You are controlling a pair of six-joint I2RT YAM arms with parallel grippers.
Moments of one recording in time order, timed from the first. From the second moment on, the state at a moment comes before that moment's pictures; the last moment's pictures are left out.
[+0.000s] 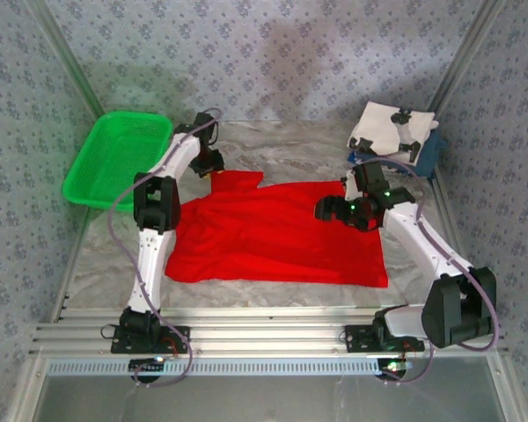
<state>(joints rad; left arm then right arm) -0.25 2.54 2.32 -1.07 0.05 -0.52 0.24 1.31 1.01 -0.77 -0.31 0.37</state>
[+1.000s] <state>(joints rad) -0.13 2.55 2.65 -1.03 0.04 -0.50 0.18 1.65 0.94 -0.66 -0.23 0.46</state>
